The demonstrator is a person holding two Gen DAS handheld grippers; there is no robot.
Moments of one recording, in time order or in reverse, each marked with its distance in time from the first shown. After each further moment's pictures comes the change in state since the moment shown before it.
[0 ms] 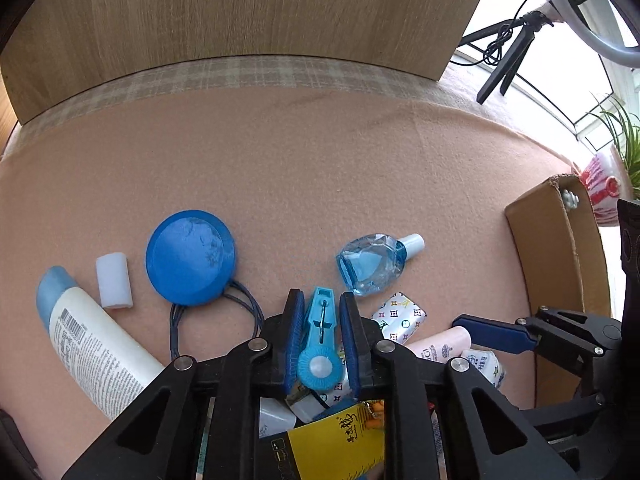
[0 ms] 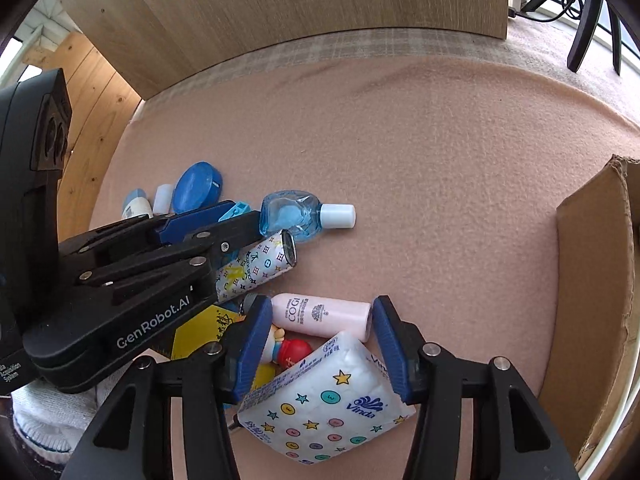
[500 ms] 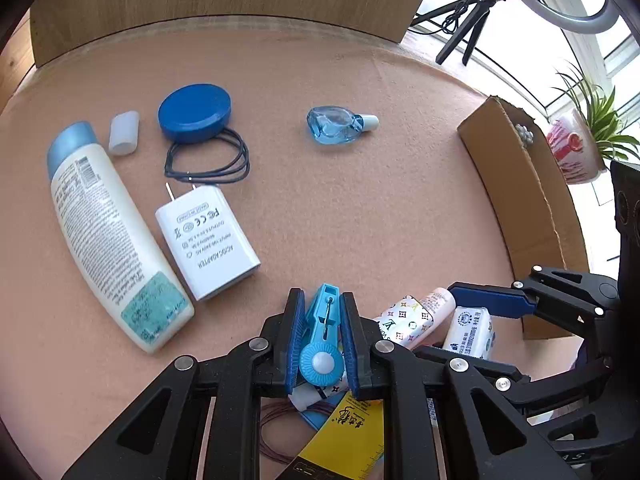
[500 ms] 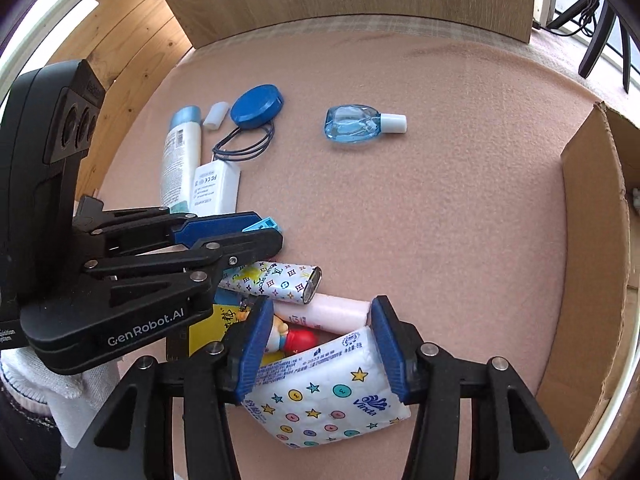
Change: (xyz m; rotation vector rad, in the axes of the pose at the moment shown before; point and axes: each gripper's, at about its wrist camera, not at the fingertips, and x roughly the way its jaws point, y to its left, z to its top) left arm -0.027 -0.001 -0.095 -0.005 0.006 -0.090; right arm -0.018 0.032 -0.074 -0.168 0.005 -0.002
